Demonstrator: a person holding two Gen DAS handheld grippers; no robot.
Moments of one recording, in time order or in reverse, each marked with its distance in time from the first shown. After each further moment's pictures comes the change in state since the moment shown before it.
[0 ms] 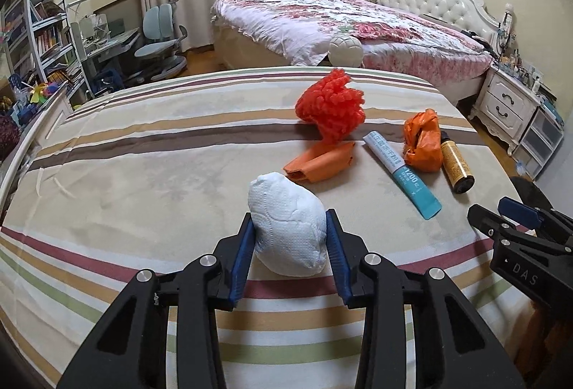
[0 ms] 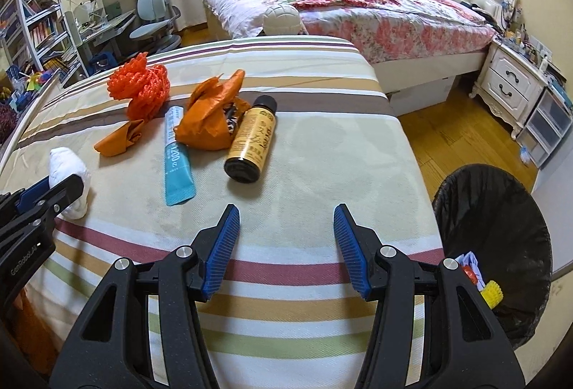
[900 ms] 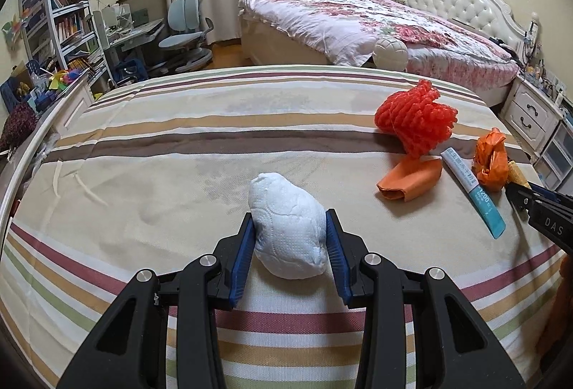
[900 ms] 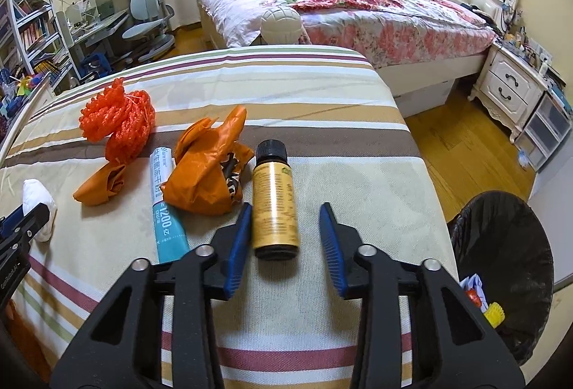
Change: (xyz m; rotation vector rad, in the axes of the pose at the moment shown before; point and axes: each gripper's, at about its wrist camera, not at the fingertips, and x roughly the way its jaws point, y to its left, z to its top) left arm 0.019 0.049 0.010 -0.051 0.012 0.079; right arm 0.029 0.010 0.034 0.006 0.007 -0.034
